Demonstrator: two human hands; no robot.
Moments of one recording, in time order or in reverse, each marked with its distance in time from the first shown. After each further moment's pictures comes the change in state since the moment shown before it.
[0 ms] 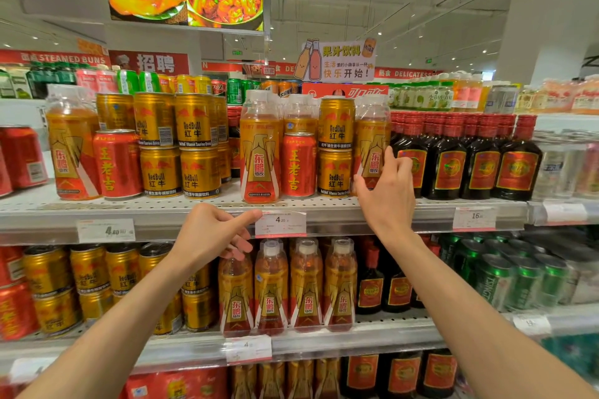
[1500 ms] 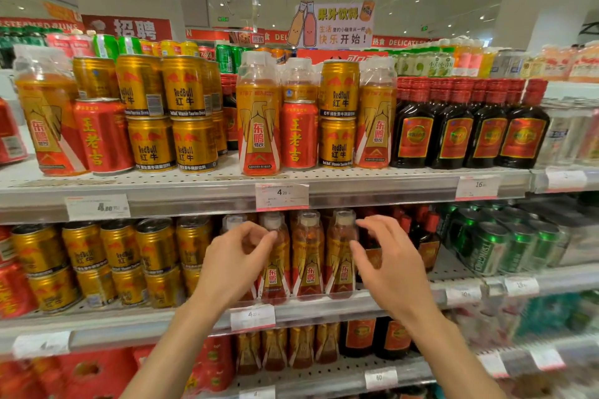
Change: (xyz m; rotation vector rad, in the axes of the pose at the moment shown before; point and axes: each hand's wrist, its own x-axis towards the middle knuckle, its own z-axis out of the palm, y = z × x) left_hand -0.044 -0.057 0.042 0.303 0.071 0.147; right_hand -0.138 0.024 -0.043 0.162 -0.368 -0.111
